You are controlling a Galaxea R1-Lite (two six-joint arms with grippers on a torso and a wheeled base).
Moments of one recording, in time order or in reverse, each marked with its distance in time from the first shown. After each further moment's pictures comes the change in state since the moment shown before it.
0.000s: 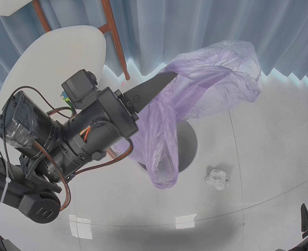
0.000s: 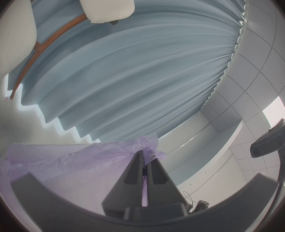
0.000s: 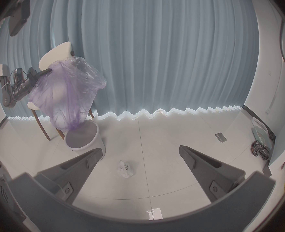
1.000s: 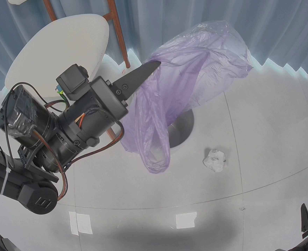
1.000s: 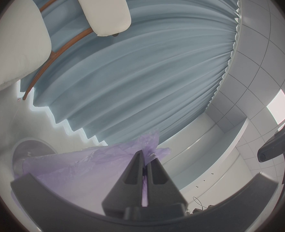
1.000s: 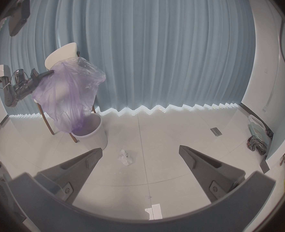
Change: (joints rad) left arm 0.069 0.010 -0.027 0.001 0.030 0.000; right arm 0.000 0.000 0.000 0.000 0.000 0.000
